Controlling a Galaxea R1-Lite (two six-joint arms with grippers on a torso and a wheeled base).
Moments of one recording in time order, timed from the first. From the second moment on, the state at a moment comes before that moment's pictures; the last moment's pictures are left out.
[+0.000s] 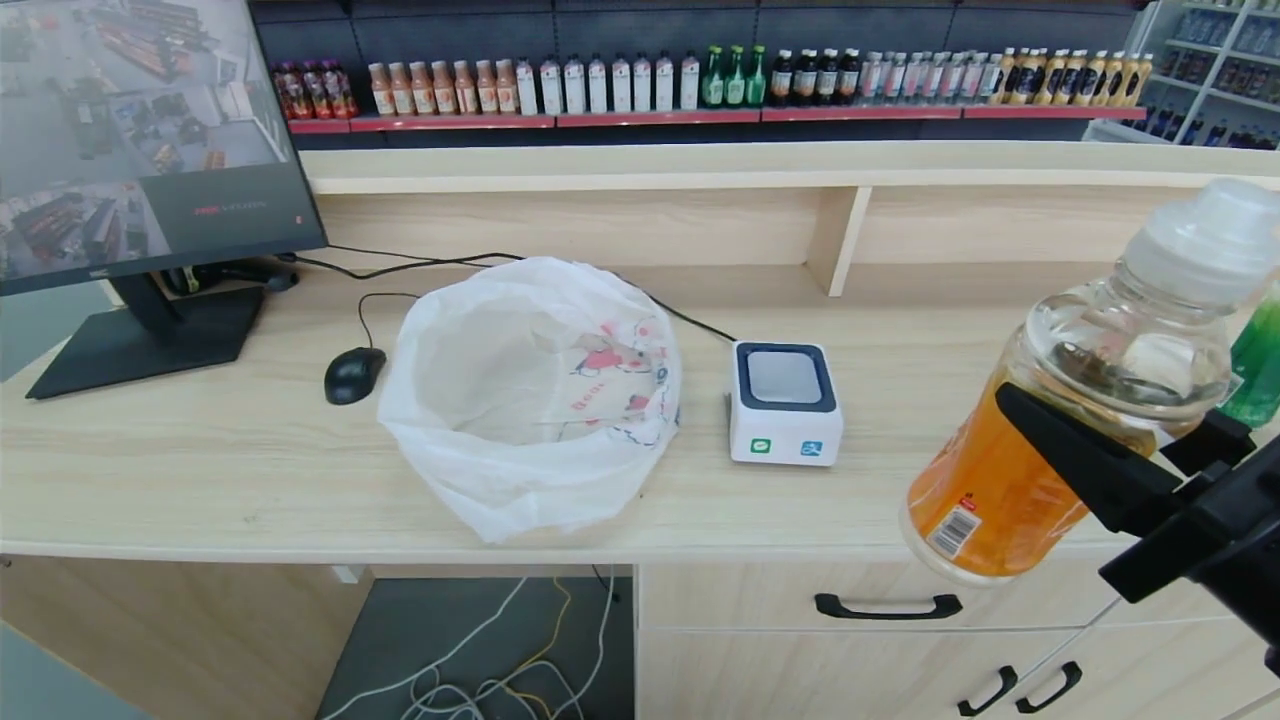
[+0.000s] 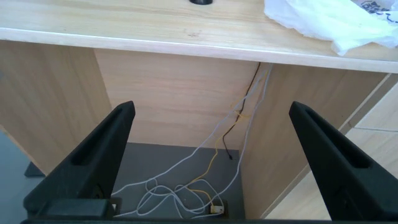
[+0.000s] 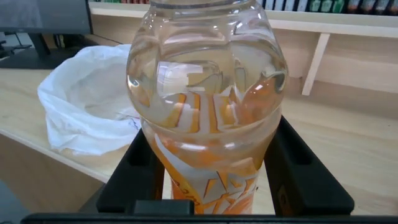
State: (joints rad) left arm 0.00 0.00 0.00 0.00 0.00 0.00; right arm 0.74 1.20 -0.28 -1.19 -0.31 -0.15
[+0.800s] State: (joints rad) left arm 0.00 0.00 0.00 0.00 0.00 0.00; right arm 0.71 1.24 -0.42 -1.19 -0.12 -0.46
